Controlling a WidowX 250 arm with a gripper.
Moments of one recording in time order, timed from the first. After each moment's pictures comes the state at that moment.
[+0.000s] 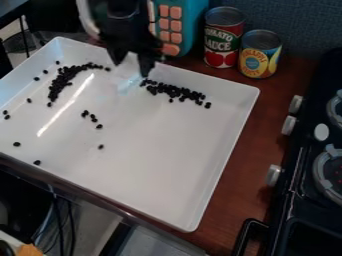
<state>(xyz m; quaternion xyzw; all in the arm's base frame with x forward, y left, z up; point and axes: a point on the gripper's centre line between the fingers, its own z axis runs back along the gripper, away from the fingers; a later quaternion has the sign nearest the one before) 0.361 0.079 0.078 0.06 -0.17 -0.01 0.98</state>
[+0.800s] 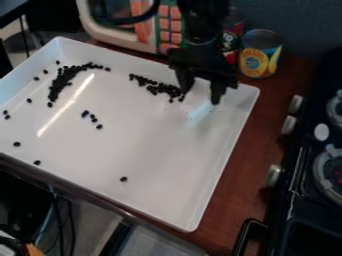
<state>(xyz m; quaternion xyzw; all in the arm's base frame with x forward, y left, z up) 0.371 -0.029 0.053 0.00 -0.15 -0.03 0.99</state>
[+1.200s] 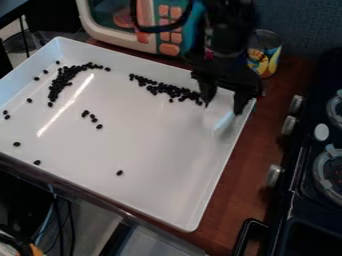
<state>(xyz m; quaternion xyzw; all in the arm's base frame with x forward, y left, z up) 0.374 -0.054 0.039 0.00 -0.14 -0.03 0.99</state>
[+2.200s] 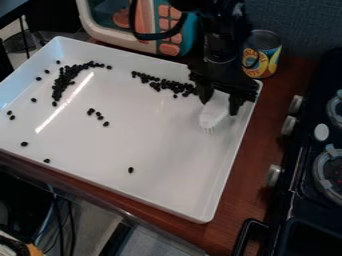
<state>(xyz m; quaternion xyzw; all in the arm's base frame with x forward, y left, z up) 0.382 -0.012 0.026 0.03 -0.15 -0.01 0.99</state>
